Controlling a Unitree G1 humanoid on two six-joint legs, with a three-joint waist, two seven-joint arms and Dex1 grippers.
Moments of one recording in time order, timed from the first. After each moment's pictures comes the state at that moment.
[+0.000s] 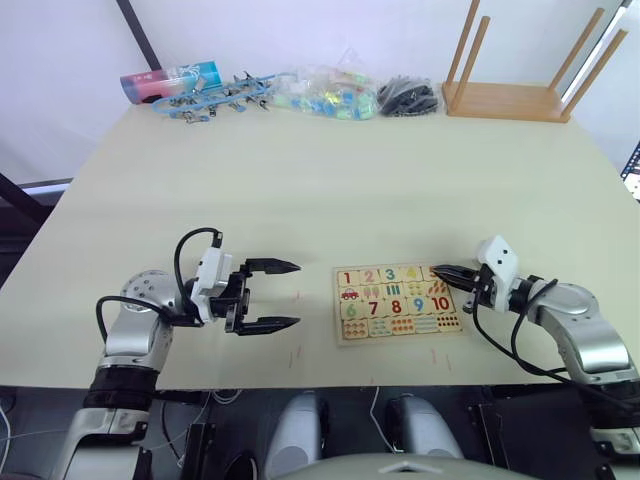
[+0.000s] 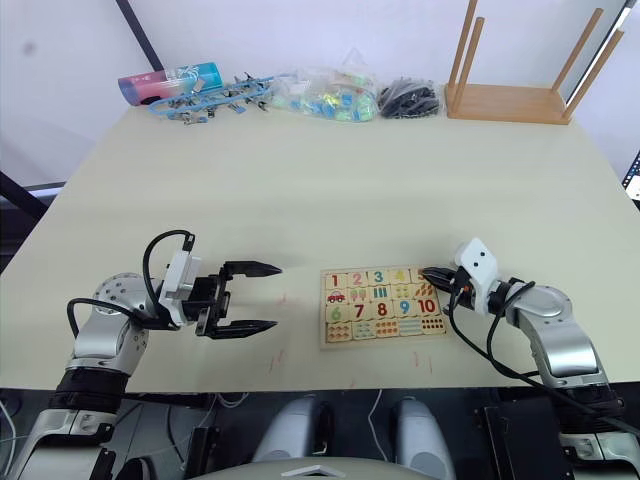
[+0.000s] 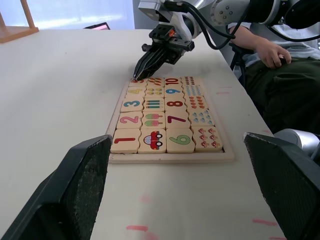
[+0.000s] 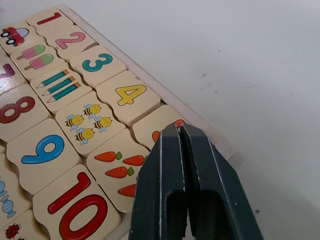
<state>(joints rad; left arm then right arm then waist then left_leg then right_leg) -0.24 0.65 0.04 0.17 -0.50 -0.09 -1.55 -0.16 -0.57 0.01 -0.06 0.22 0.32 0.89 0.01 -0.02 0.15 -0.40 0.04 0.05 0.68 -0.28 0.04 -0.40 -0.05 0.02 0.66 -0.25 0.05</state>
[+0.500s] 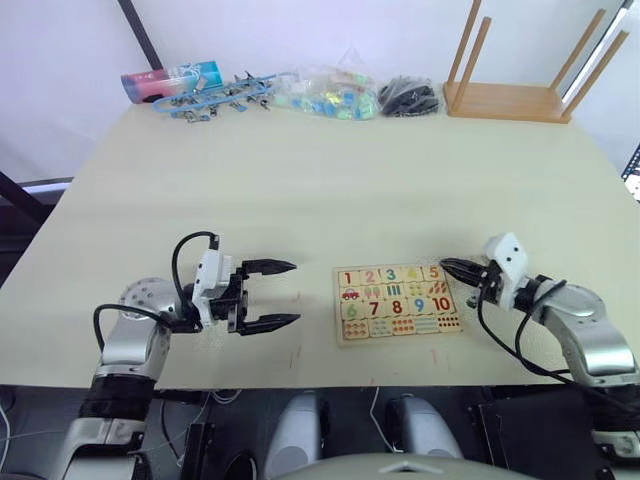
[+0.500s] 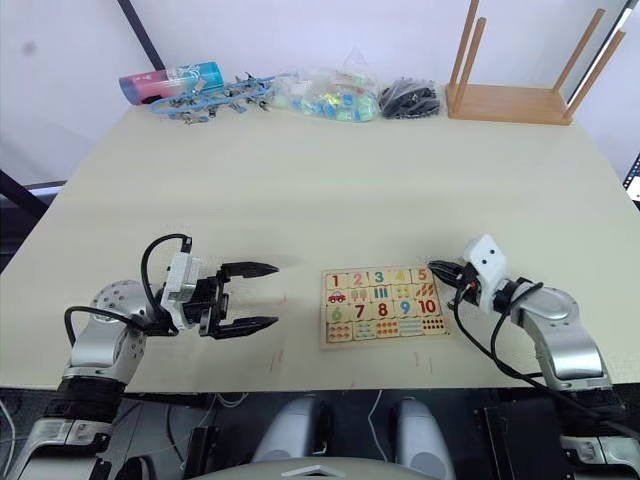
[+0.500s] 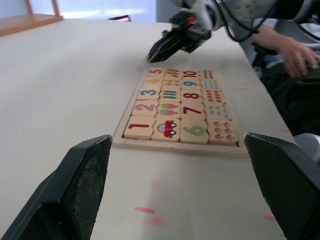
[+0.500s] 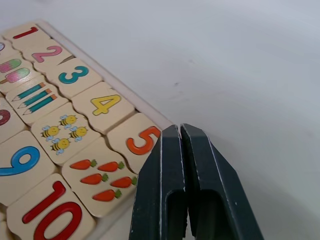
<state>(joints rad) -0.15 0.65 0.05 0.11 -0.49 -0.04 -1.39 -0.10 -0.56 -0.08 -0.07 0.28 0.25 0.85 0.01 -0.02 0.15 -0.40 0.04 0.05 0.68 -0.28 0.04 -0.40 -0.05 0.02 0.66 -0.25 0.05</state>
